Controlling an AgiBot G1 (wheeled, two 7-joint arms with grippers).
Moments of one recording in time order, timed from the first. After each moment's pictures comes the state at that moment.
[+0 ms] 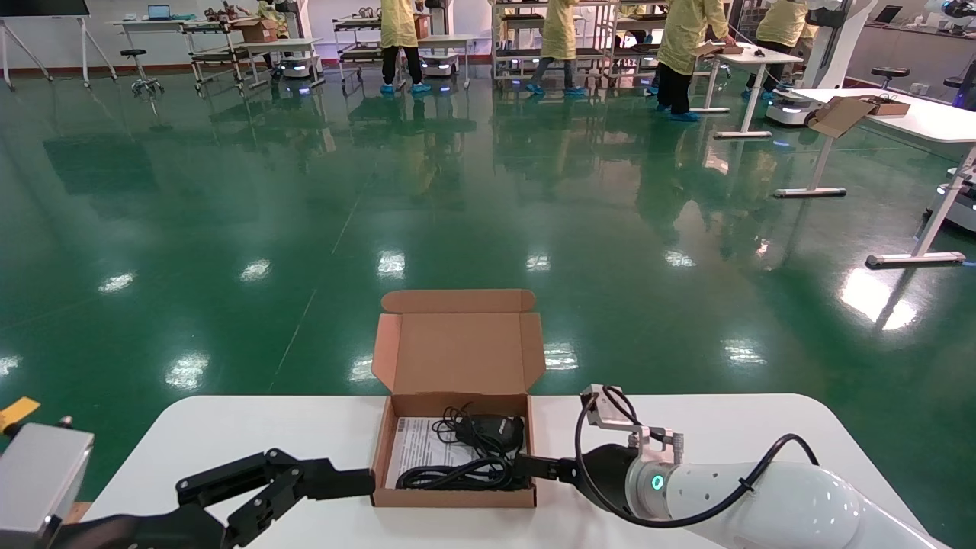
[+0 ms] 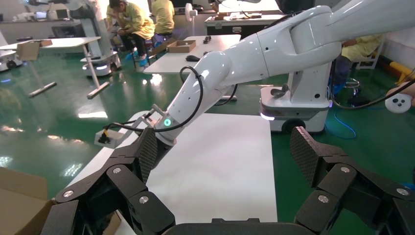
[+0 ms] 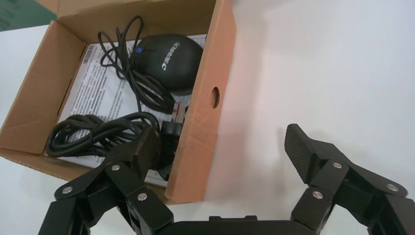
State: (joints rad) left arm -1.09 0.57 0.38 -1.25 0.66 1.45 -0.13; right arm 1.53 -1.36 -1.09 0.32 -1.34 -0.56 1.09
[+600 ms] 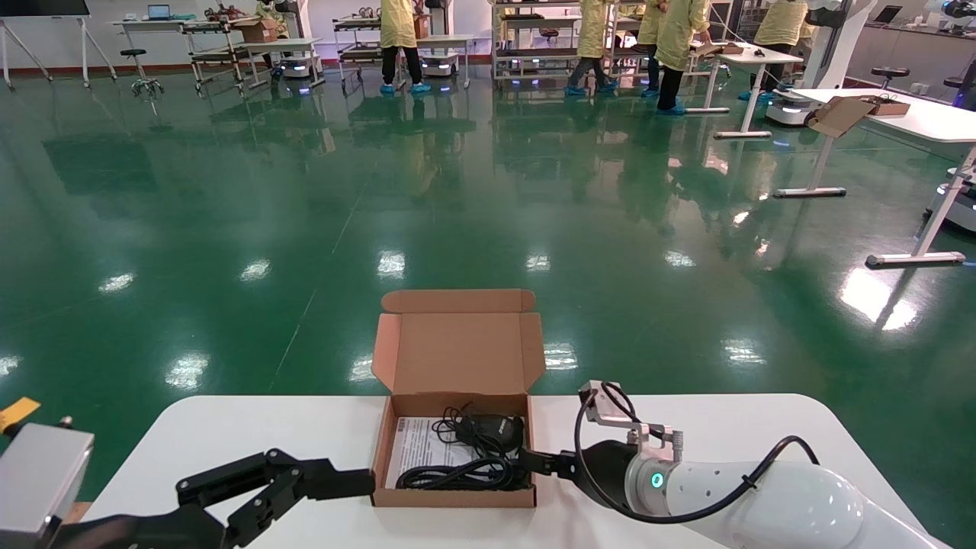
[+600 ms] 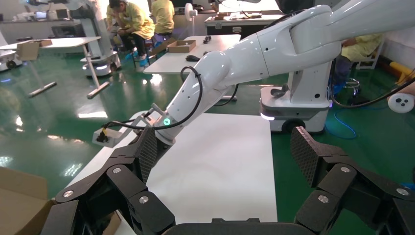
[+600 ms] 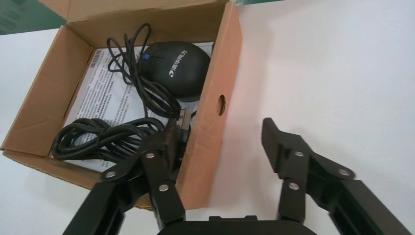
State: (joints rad) left arm -1.09 0.57 0.38 -1.25 0.66 1.45 -0.13; right arm 1.53 -1.36 -1.13 0.31 -1.25 -0.55 1.03
